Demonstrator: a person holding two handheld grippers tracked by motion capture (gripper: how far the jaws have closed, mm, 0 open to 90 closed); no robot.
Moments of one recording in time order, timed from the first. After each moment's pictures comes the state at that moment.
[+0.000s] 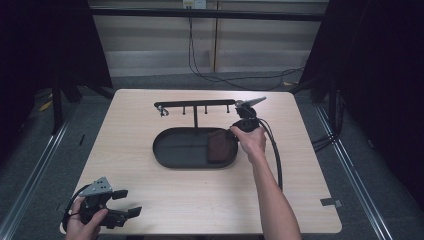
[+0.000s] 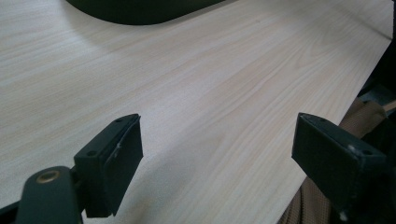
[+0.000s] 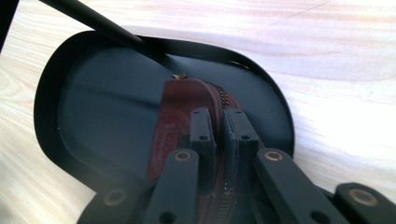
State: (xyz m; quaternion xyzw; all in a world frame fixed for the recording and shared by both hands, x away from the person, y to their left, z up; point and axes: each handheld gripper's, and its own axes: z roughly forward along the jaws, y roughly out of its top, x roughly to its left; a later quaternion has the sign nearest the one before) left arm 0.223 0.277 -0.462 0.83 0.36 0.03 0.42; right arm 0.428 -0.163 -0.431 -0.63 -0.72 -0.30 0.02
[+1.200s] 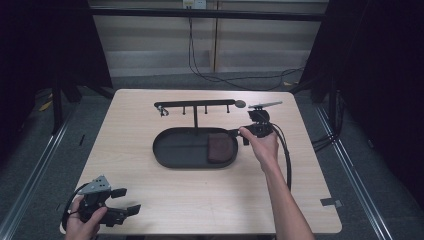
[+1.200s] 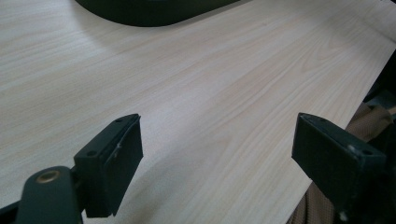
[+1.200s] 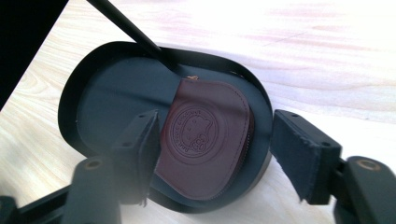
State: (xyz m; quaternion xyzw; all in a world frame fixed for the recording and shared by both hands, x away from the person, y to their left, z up) left arm 0.227 0.280 -0.462 0.83 0.37 0.03 0.42; right arm 0.390 -0.189 -0.409 -0.59 -0.72 -0.37 -0.03
